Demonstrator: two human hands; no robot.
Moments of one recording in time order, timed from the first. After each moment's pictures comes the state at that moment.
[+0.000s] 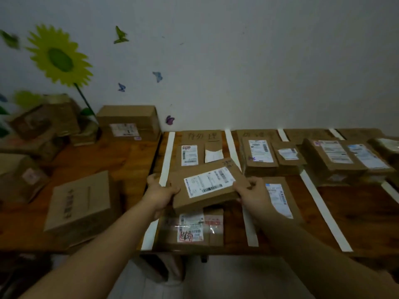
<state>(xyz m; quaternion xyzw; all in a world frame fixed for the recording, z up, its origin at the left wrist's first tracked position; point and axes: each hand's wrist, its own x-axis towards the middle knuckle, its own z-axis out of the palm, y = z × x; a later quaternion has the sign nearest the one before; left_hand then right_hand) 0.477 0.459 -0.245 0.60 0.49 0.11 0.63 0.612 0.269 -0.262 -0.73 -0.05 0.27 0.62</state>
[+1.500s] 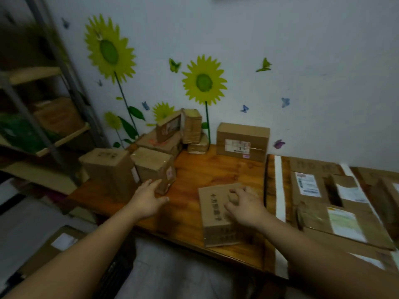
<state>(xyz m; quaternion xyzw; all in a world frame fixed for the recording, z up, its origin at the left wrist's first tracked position) 0.137 0.739 -0.203 0.81 0.52 0.03 0.27 0.365 0.573 -0.229 -0.82 -0.47 0.23 0.22</state>
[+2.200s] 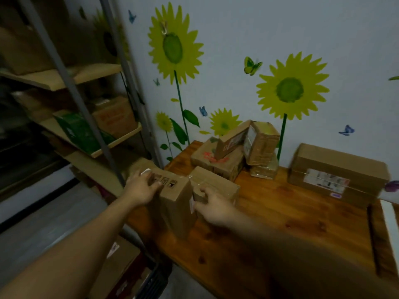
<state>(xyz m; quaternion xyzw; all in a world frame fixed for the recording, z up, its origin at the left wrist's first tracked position) 0.025 0.988 -0.196 0.73 0.65 0.10 0.19 0.226 0.877 -0.206 -0.71 -0.54 0.40 0.22</state>
